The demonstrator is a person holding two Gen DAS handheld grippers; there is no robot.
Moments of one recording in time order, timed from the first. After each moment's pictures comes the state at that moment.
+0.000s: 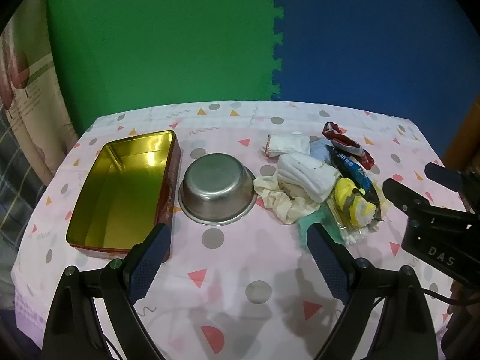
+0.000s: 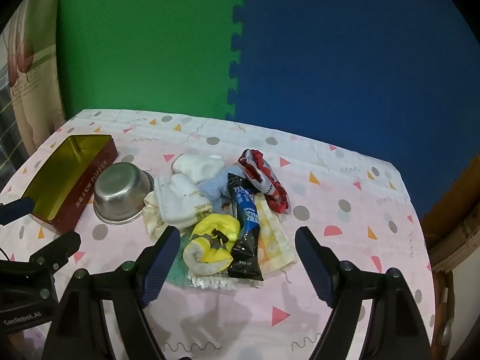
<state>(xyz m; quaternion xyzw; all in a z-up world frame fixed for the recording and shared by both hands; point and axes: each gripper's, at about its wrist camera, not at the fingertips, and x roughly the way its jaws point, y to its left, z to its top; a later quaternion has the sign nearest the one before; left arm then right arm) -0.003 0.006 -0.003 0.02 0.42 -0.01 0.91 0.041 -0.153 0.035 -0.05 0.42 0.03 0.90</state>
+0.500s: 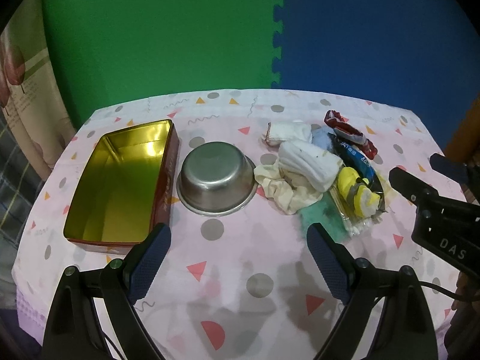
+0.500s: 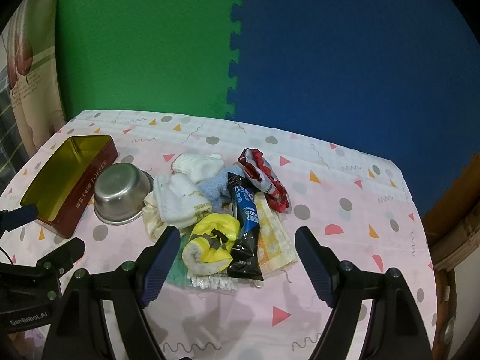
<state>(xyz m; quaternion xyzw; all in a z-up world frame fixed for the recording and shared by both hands) 0.004 0.004 -0.011 0.03 0.44 -0.01 0.90 0.042 -0.155 0.033 -0.04 0.43 0.03 0.90</state>
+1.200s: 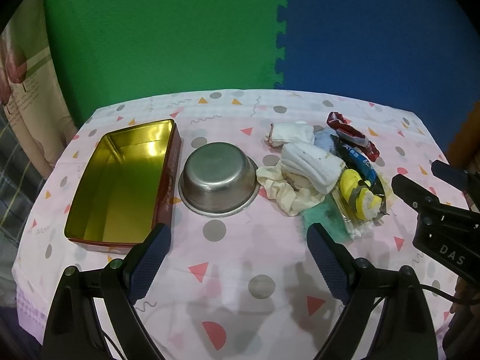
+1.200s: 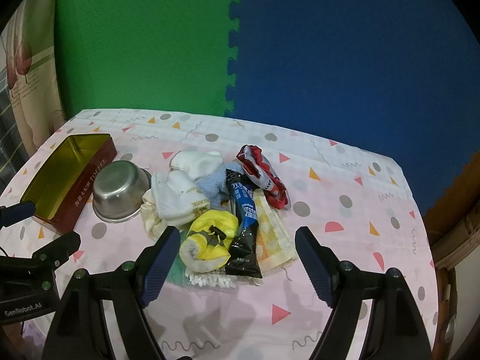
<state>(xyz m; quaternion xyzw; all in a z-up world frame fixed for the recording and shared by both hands) 0.005 0.009 -0.010 0.02 0.44 0.00 0.90 0.042 -0.158 0.029 -0.04 0.43 0.03 0.90</state>
